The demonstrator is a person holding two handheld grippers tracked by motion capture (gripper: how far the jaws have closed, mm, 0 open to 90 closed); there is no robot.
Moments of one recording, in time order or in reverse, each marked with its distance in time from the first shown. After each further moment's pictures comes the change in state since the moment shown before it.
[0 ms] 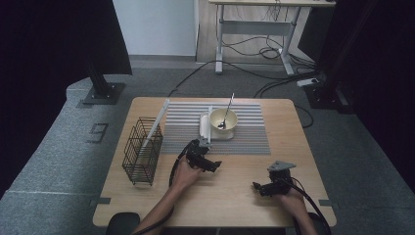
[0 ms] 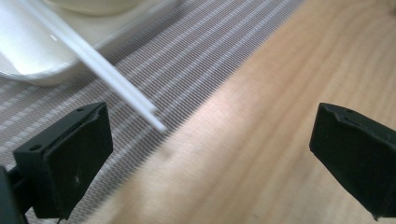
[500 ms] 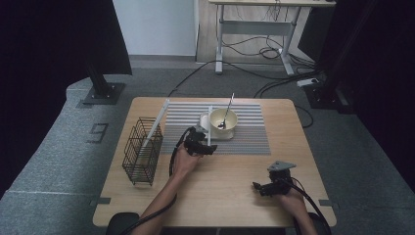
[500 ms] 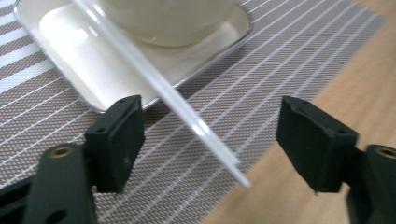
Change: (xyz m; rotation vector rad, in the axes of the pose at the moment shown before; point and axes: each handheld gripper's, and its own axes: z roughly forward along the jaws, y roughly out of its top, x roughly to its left) left arm 0.037 0.027 0.000 -0.025 0.063 -0.097; right arm 0.000 0.000 0.000 0.000 0.000 0.000
